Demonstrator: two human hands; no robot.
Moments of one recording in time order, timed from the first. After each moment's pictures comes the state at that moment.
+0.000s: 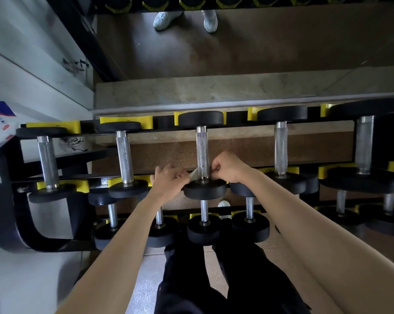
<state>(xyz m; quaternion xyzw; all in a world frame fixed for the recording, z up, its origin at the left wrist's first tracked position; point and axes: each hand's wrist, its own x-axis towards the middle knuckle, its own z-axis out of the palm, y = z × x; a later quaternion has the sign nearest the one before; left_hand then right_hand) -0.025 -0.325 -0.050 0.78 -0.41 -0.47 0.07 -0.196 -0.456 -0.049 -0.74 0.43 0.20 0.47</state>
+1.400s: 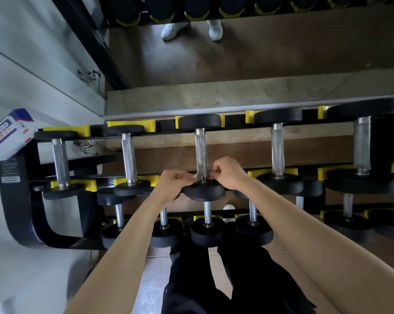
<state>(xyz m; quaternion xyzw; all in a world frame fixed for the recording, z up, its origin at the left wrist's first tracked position) -0.042 -0.323 -0.025 0.77 -0.23 -0.54 0.25 -0.211 -0.436 -0.055 -0.75 0.46 0.13 0.45</state>
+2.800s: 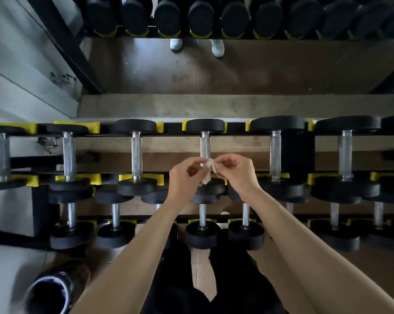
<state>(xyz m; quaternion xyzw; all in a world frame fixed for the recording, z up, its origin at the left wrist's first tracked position) -0.271 -0.404 0.015 0.74 -0.36 -0.40 0.42 -0.420 -0.493 0.009 -0.55 0.55 -0.20 0.60</state>
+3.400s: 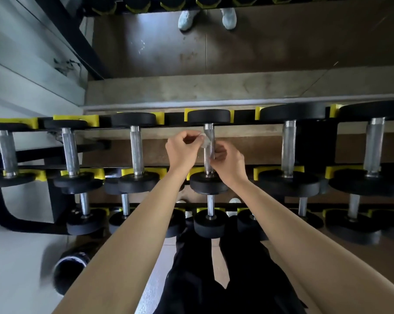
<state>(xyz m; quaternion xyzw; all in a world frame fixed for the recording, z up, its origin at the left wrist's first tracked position) -0.246 -0.474 -0.020 0.82 -0.28 -0.31 0.39 -0.388 -0.505 -0.049 -0.65 0.54 -0.15 0.51</state>
